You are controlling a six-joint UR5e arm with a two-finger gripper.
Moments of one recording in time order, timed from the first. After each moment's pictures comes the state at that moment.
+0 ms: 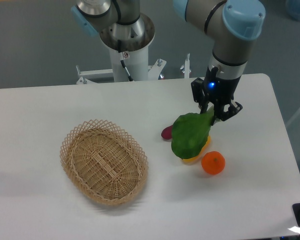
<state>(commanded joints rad) 2.66 -1.78 -1.51 -1.32 1.41 1.46</state>
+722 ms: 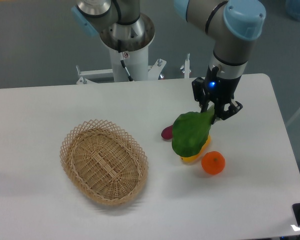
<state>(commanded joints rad) 2.70 -1.76 -1.55 -1.32 1.41 1.53</state>
